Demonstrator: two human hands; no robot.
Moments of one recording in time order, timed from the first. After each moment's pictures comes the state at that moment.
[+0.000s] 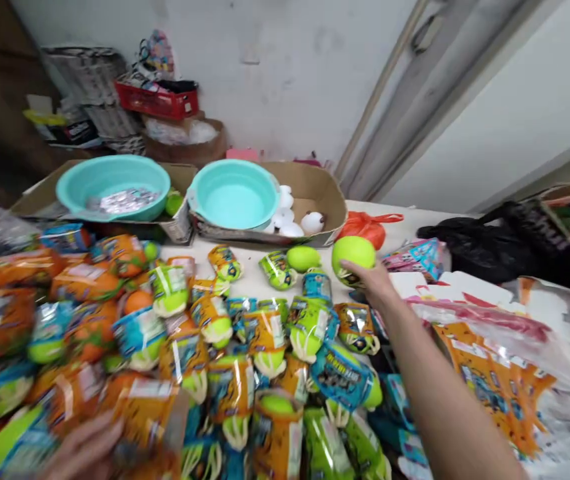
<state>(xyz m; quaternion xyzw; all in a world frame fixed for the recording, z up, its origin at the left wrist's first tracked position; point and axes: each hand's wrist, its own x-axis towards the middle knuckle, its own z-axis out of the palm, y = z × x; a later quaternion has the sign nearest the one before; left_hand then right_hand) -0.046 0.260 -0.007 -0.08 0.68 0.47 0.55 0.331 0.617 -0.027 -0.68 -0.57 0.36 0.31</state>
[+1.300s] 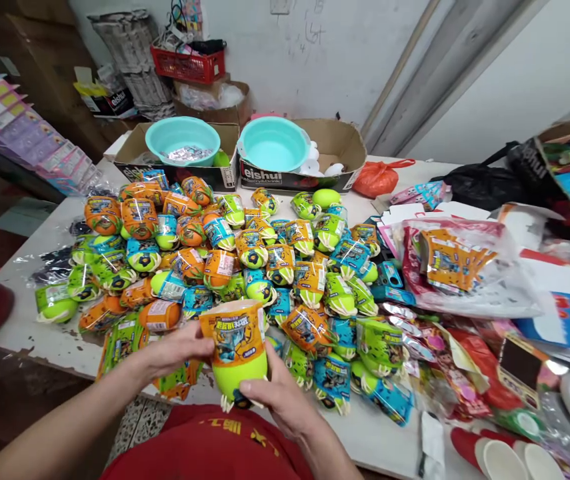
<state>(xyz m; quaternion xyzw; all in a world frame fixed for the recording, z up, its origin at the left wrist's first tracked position) -0.054 0.109 0.064 0.34 0.48 0.32 0.75 0.166 0.113 0.059 -0.32 -0.24 0.88 0.24</state>
